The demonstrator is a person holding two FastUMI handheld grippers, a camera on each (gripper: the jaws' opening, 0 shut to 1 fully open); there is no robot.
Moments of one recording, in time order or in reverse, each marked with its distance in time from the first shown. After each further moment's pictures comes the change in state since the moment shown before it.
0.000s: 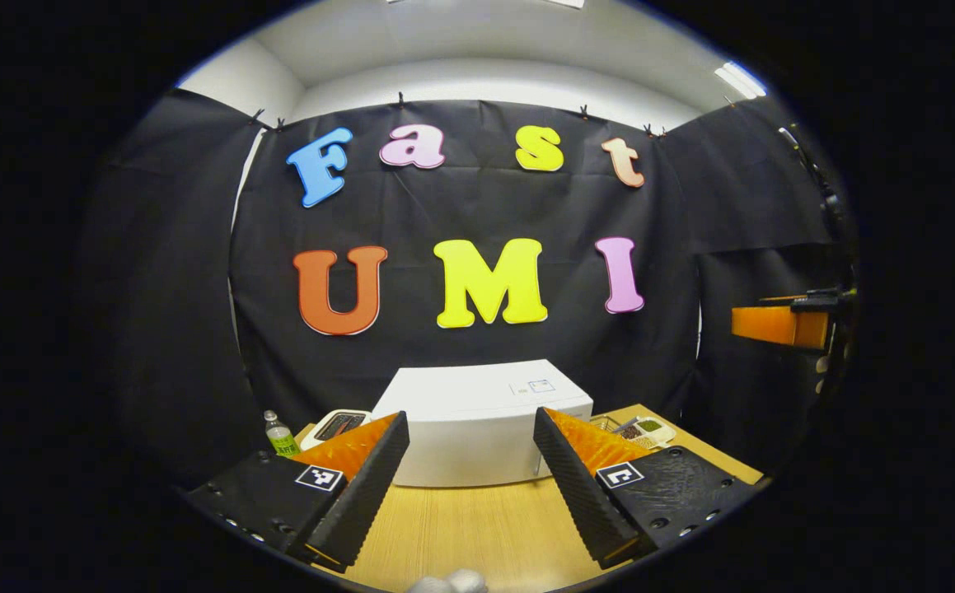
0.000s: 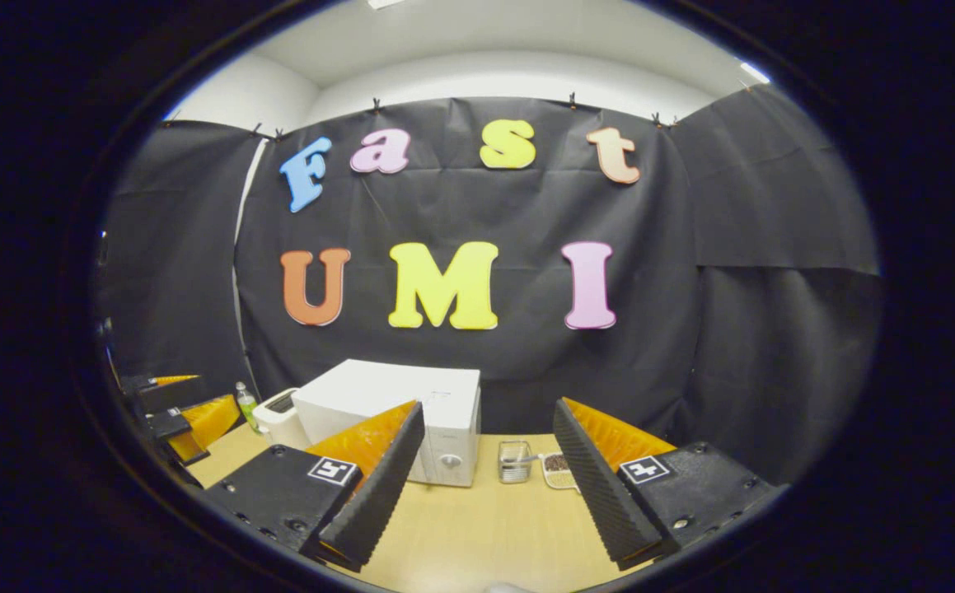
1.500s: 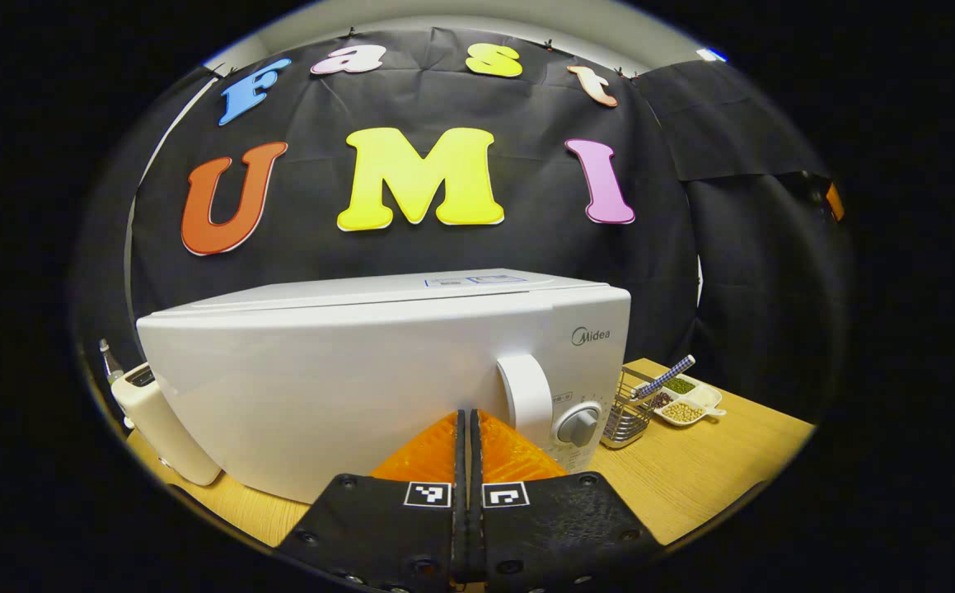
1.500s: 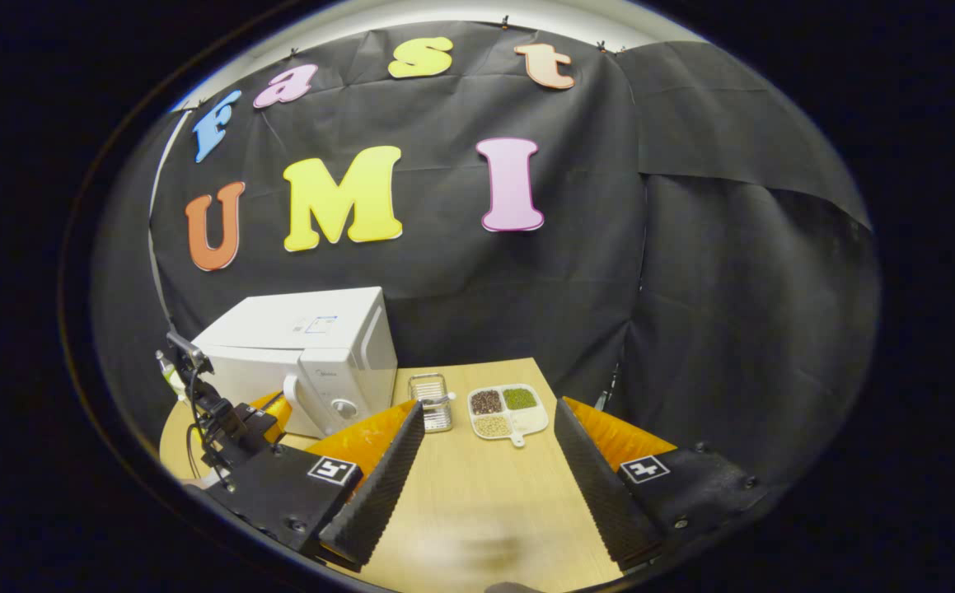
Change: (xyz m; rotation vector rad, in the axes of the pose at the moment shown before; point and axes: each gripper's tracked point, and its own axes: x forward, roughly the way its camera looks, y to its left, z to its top) left arm 0.263 -0.108 -0.245 0.027 0.111 -0.174; right arm 0.087 -0.128 -0.129 0.081 0.321 -0.234
